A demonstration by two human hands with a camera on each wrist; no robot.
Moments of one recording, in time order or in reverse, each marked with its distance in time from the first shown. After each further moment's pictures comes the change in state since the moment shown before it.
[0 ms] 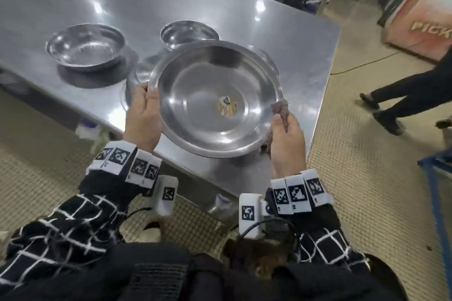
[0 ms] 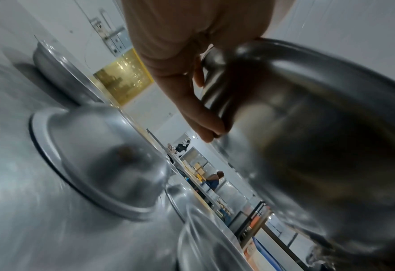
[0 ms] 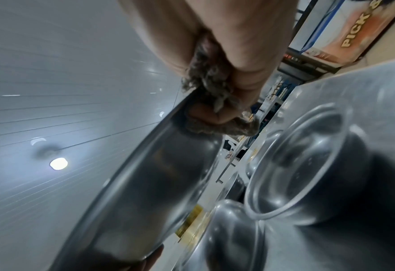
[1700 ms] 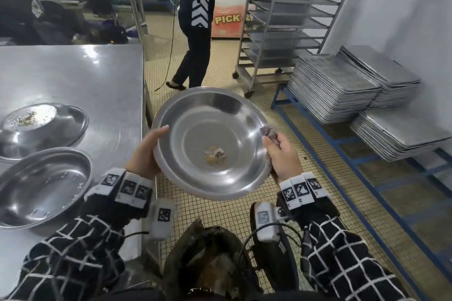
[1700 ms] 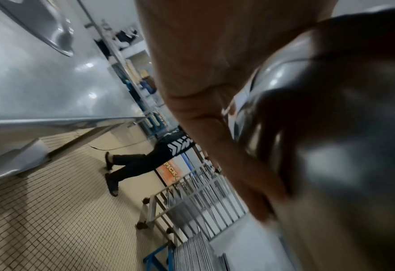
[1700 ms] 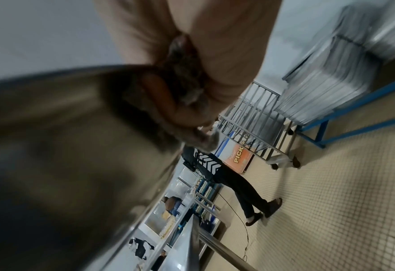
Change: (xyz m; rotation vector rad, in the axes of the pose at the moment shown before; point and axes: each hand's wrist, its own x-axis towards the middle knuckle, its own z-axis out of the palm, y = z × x) left_hand -0.172 0.127 0.298 -0.595 -1.279 -0.297; right_hand -0.049 0.075 -0.372 0.044 0.539 0.128
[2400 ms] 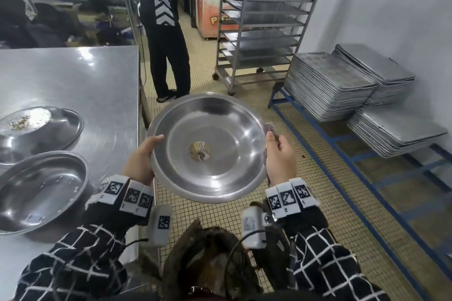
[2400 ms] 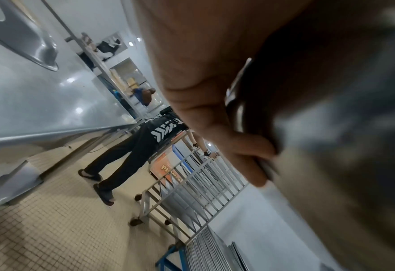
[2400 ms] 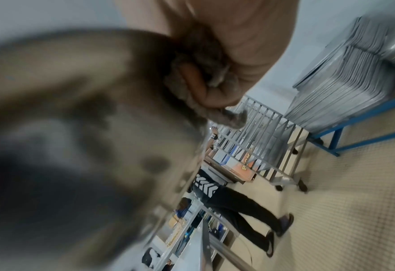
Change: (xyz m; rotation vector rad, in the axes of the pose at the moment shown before) left_hand 0.002 -0.013 -0.006 0.077 0.263 -0.026; right_hand -0.018 -0.013 0.010 -0.008 0.200 -0.002
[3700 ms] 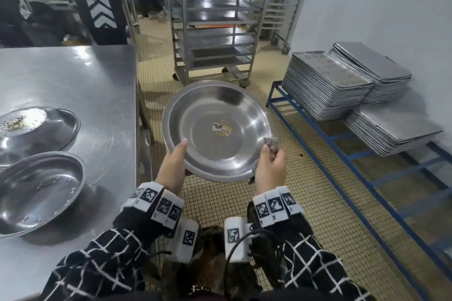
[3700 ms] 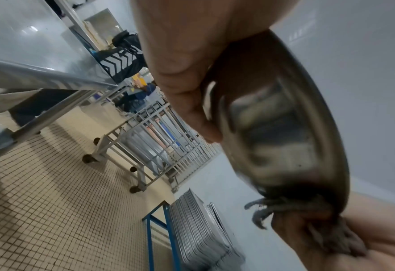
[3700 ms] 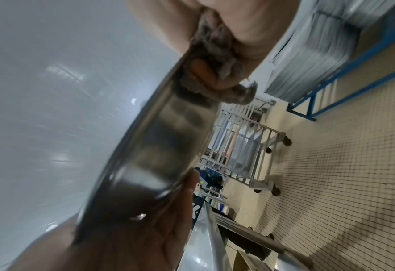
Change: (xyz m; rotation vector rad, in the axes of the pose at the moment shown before) left_hand -0.012 -0.026 0.046 0.134 -0.003 0.025; right_hand -0.011 0.022 0.019 0.145 0.143 0.142
